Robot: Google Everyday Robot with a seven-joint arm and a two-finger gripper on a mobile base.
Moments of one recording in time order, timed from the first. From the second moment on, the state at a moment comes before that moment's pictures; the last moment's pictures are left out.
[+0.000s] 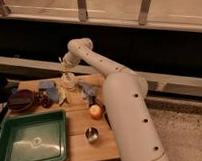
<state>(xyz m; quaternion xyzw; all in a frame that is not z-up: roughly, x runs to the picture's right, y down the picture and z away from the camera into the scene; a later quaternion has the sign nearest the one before) -0.199 -0.112 0.930 -0.29 -0.14 0.53 0.78</state>
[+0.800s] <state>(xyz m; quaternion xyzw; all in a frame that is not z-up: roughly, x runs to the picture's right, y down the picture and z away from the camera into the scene) -0.198 -0.096 0.941 -0.30 -0.14 0.55 0.77</state>
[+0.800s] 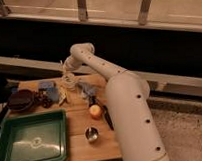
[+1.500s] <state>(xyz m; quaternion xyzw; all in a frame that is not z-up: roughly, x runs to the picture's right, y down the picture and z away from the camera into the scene) -0.208 -0.098 0.942 -0.30 -0.14 0.54 0.77</state>
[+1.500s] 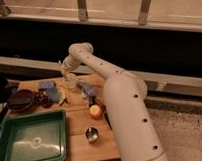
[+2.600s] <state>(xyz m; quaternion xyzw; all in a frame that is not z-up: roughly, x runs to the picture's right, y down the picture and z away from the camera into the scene) -0.195 -0.113 0.931 -0.28 -0.16 0.55 0.77</state>
